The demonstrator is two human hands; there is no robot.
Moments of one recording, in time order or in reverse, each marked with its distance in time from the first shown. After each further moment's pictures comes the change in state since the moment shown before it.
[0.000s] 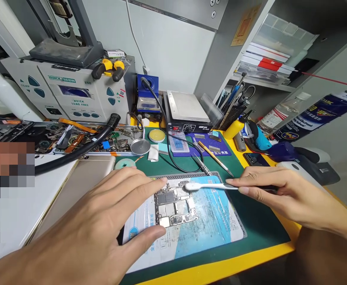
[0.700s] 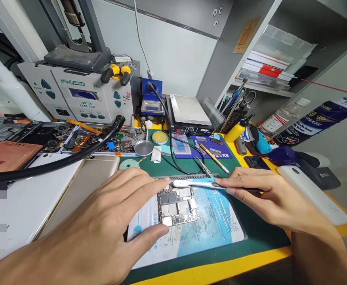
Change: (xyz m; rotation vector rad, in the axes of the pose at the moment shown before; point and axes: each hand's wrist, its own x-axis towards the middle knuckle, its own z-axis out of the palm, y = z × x) left_hand 0.001 0.001 -0.001 0.011 -0.026 0.014; right_hand 0.008 0.000 0.023 0.002 0.030 -0.134
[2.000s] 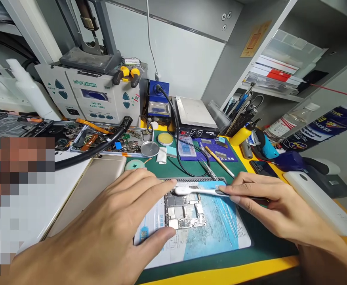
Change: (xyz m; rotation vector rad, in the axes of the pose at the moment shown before) left_hand 0.003 0.007 -0.002 -0.021 0.026 -0.017; right_hand 0.005 -0.013 0.005 -0.020 0.030 -0.049
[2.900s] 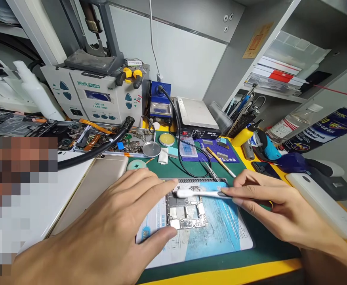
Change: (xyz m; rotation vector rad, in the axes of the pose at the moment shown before) left_hand 0.001 0.001 -0.001 -0.025 0.009 -0.007; right_hand -0.001 -0.002 -0.003 0.003 0.021 -0.005
